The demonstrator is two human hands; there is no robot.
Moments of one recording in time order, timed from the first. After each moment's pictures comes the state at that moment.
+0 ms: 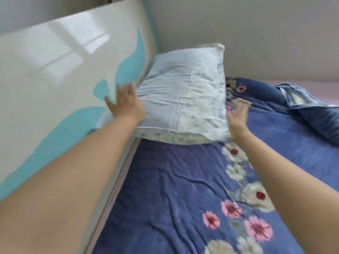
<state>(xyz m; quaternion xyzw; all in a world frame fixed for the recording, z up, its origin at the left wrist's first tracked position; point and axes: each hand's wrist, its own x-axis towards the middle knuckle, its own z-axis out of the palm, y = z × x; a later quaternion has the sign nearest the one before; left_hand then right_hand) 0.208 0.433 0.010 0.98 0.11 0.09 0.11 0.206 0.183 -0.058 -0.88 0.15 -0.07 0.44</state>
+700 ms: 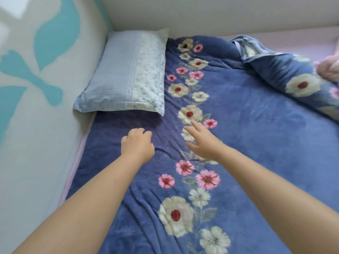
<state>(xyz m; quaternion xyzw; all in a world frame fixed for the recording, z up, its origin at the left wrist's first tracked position) 0.098 0.267 -0.110 0.99 -0.07 -0.16 -0.01 0.078 0.085 -0.132 -0.96 -0.03 0.18 0.23</state>
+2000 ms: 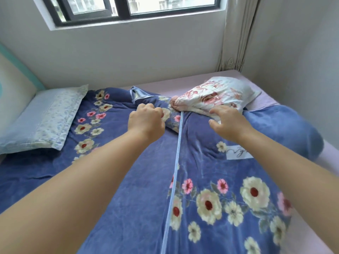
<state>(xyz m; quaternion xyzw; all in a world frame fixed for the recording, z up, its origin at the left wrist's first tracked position) -0.163 -0.269 0.089 0.97 -0.23 0.05 0.02 -0.230 -0.458 0.066 -0.97 0.12 -0.09 0.20</state>
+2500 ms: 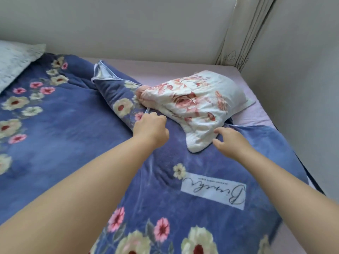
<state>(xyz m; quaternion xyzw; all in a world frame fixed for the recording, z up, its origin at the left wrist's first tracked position) -0.056 -0.518 -0.026 0.98 -0.16 -0.10 0.10 -0.119 -0.712 -0.046 -0.97 0.16 0.08 0.16</state>
